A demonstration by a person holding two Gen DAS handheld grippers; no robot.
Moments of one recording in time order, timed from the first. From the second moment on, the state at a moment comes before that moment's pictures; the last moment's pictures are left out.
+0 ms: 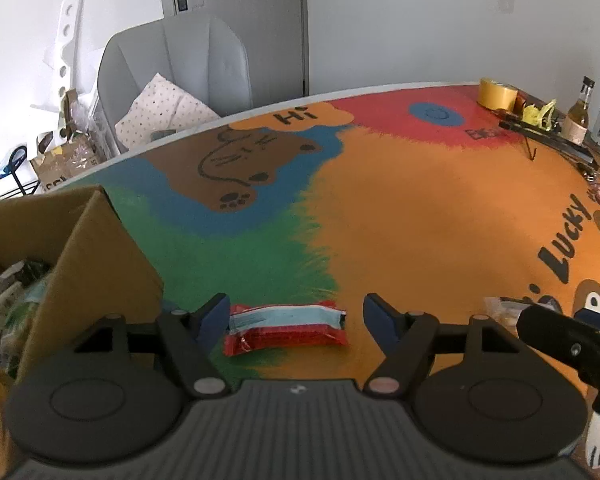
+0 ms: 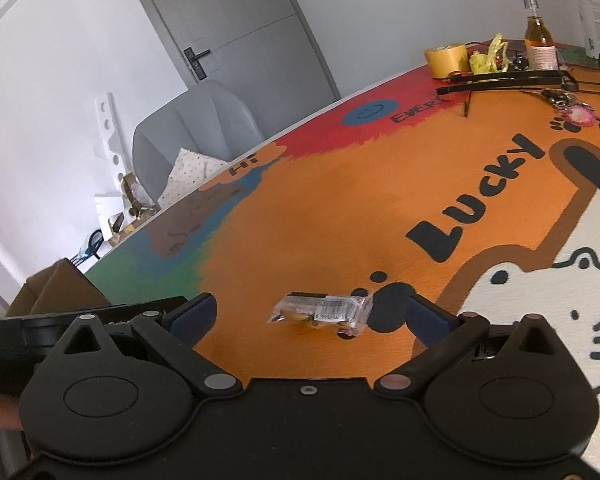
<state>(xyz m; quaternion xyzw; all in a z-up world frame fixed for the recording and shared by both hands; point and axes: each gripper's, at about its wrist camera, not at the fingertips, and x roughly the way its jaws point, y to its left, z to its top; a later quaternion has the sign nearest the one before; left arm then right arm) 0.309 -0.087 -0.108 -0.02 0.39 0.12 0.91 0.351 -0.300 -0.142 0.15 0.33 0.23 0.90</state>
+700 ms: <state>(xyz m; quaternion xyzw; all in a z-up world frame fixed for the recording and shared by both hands) 0.308 -0.076 -0.116 -0.05 0.38 0.11 0.92 0.358 -0.277 -0.147 0.11 0.34 0.19 0.92</state>
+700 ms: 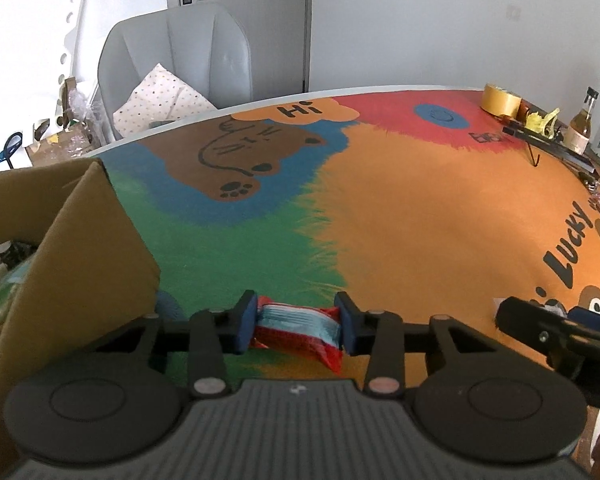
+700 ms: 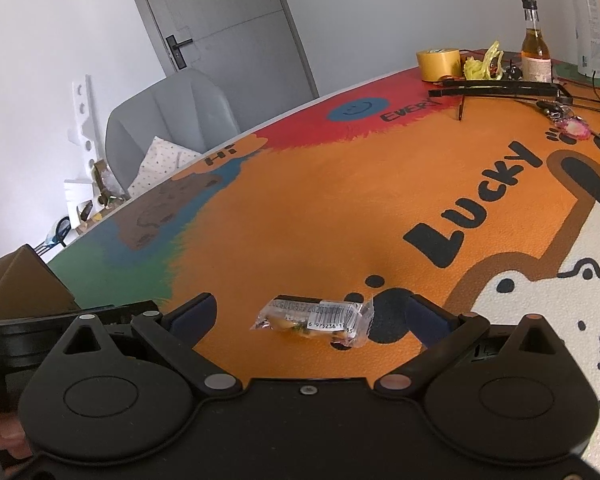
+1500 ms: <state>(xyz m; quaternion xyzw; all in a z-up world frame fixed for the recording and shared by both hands) 0.279 -0.067 -0.085 -0.10 0.36 0.07 0.93 0.344 -0.268 -0.135 0.07 0.32 0.20 0.92</state>
